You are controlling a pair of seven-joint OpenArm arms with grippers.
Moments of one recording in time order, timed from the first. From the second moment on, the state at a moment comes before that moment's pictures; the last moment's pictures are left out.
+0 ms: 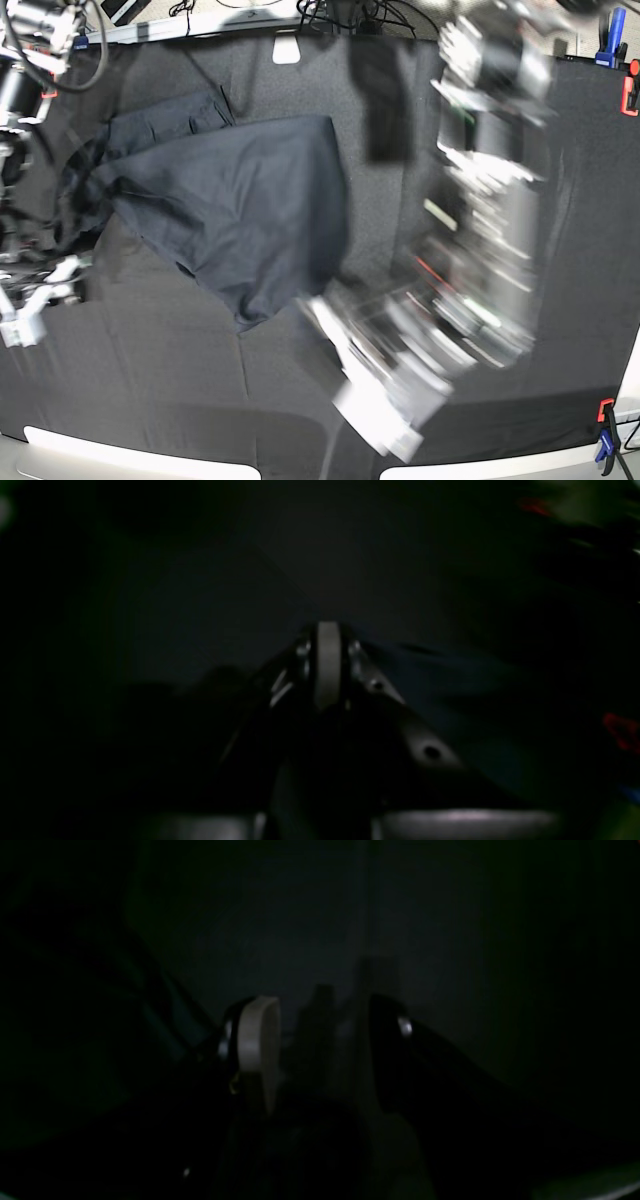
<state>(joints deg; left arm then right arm) -27.4 2.4 8.0 89.1 -22.8 -20.7 53.6 12.3 31.3 21.7 85.8 29.7 31.1 -61.1</state>
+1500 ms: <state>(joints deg) -21.0 1.7 8.2 77.2 -18.8 -19.1 49.7 12.5 31.1 22.1 85.8 32.1 31.5 -63.0</state>
